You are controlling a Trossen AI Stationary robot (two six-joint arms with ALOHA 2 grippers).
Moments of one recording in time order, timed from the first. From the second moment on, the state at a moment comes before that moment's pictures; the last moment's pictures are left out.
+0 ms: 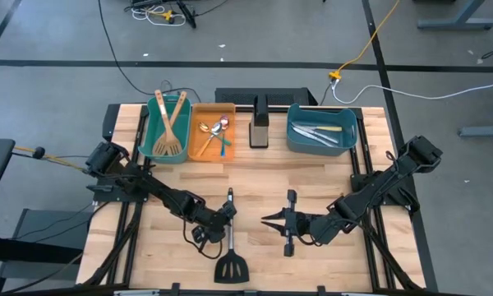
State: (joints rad) left arm -0.43 1.74 0.88 -0.10 -0.12 0.62; right arm 0.63 1.52 0.99 0.18 0.69 0.12
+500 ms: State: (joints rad) left arm -0.43 1.74 0.88 -0.10 -0.16 0.75; right arm 0.63 1.52 0.99 0.18 0.69 0.14
